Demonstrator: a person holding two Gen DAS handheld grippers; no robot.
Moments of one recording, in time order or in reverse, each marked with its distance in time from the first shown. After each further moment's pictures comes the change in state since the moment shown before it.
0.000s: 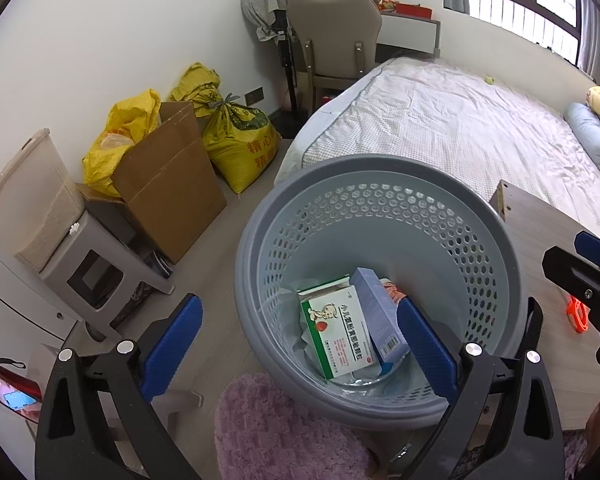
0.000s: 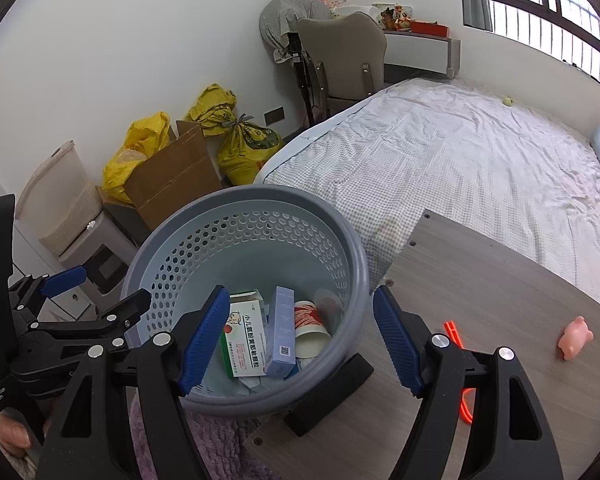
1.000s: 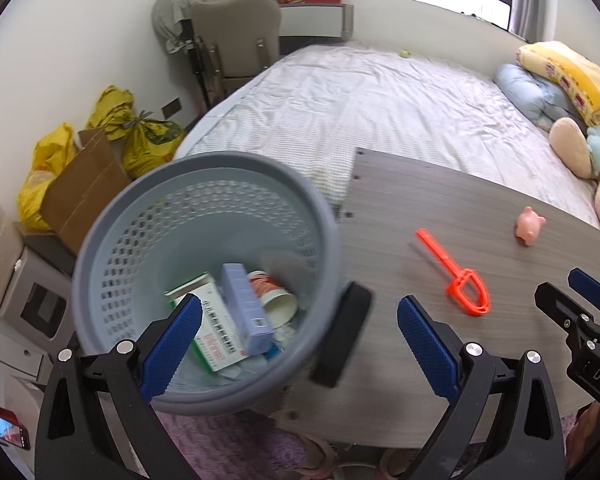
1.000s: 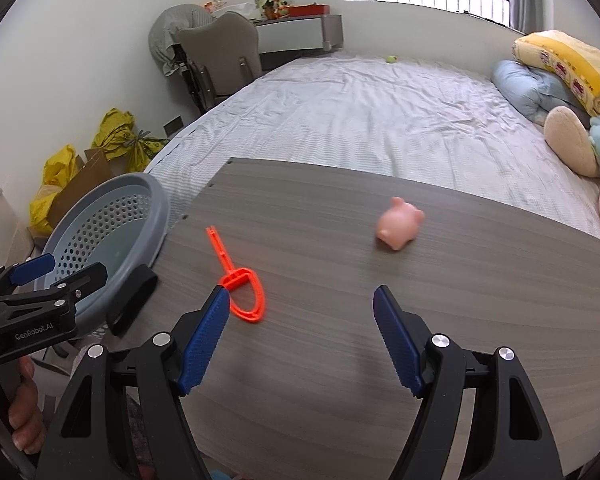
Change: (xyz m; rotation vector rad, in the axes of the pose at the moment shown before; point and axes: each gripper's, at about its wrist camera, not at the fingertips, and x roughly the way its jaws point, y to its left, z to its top) left arm -0.019 -0.151 -0.016 0.167 0.010 -0.189; right arm -0.070 -0.141 -0.090 0.235 0.004 -0.250
